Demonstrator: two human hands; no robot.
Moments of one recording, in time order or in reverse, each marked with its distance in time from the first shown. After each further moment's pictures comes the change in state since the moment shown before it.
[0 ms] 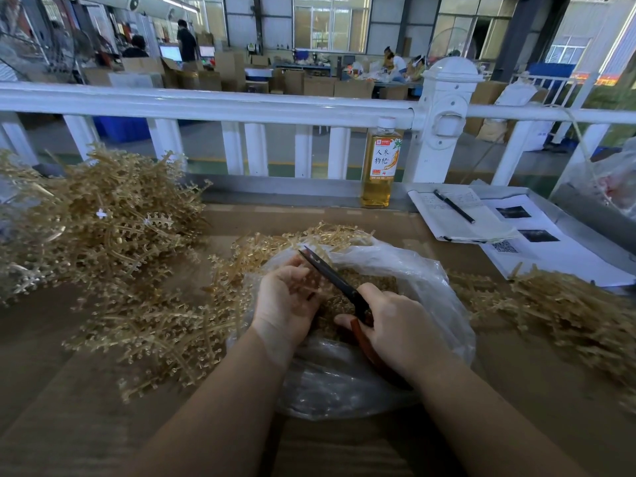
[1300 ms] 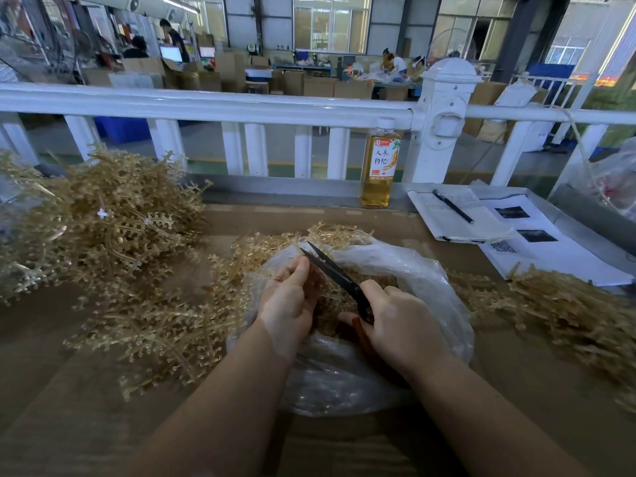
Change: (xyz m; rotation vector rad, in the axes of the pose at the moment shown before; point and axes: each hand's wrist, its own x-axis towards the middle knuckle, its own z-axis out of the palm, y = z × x) left_hand 0.010 -0.007 0.005 0.004 0.197 0.086; right_hand -0.002 -0.001 -0.004 -0.067 0.012 -0.006
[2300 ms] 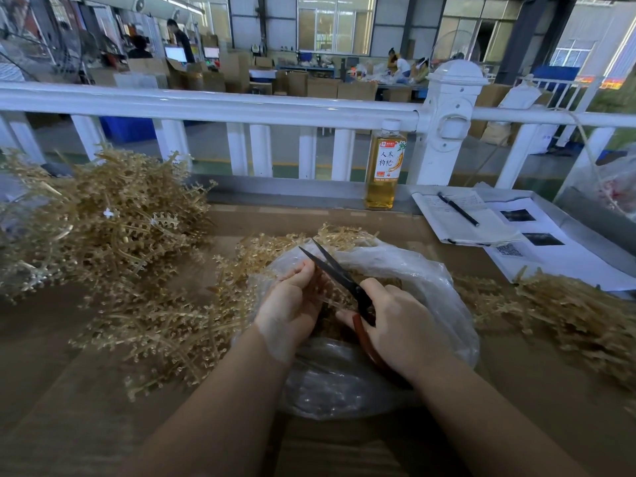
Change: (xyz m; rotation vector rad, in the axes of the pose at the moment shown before) left_hand 0.002 0.006 -0.006 0.001 -0.126 -0.138; right_hand 0.003 -0.007 0.000 0.098 -0.004 0.045
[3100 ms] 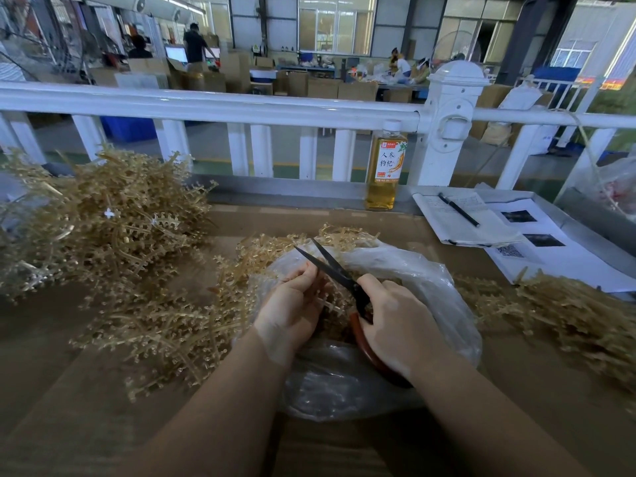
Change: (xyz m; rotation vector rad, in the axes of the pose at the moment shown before) left_hand -0.001 -0.003 -0.004 0.099 -0.084 0.038; right_hand 0.002 -0.009 -0.009 0.017 -0.006 0.006
